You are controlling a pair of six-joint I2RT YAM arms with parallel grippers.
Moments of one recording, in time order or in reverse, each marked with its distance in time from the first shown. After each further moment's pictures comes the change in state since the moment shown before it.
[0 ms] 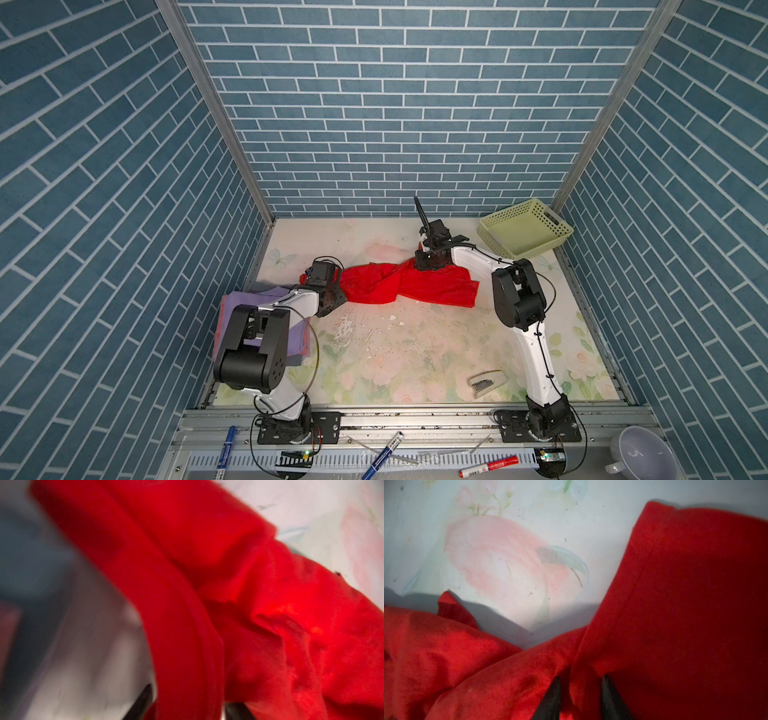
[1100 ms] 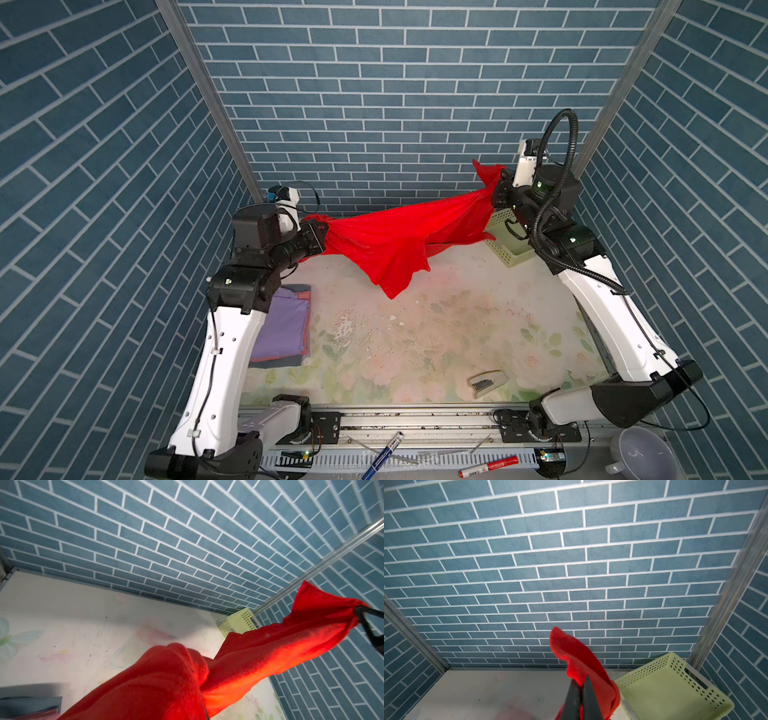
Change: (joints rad) left arm 0.037 -0.517 0.706 -0.536 0.335 0.274; right arm -0.089 -0.924 -0.139 0.175 0.457 -0.209
